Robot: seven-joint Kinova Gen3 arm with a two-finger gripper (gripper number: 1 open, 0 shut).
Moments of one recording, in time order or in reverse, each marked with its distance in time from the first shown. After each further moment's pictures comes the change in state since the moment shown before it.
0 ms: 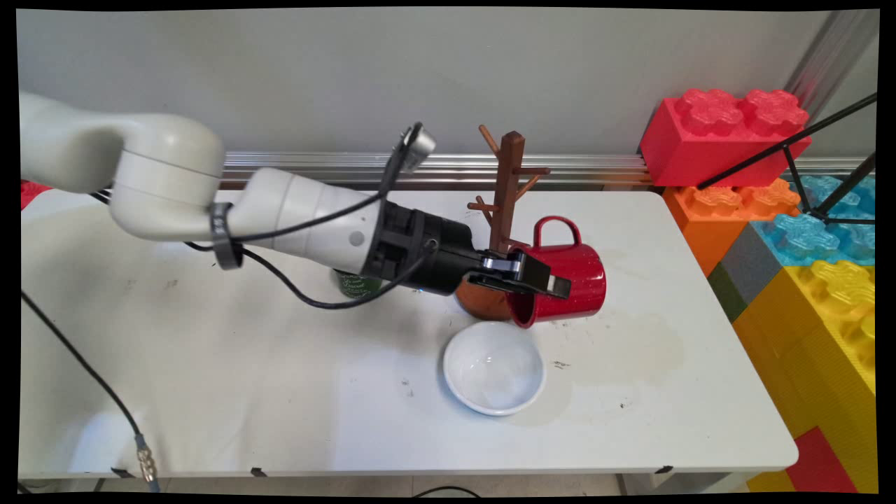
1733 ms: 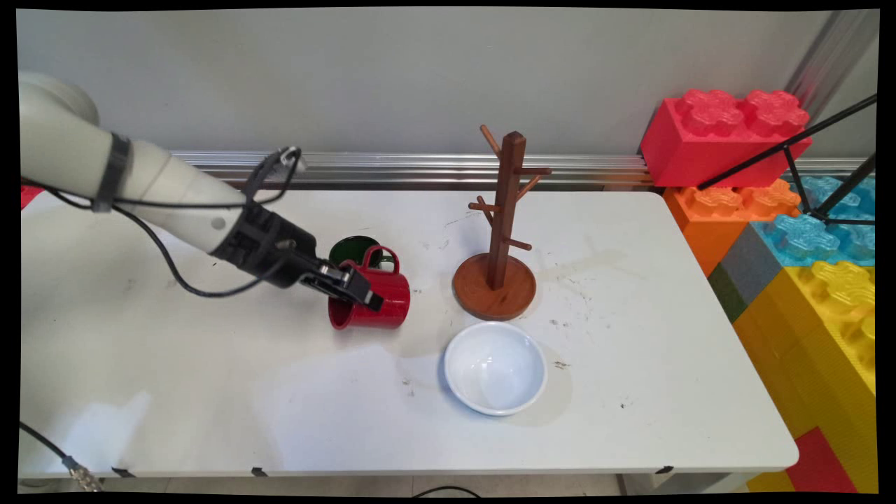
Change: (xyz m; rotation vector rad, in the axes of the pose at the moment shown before) arm -0.003 -0.085 -0.135 0.388 -0.249 -0.102
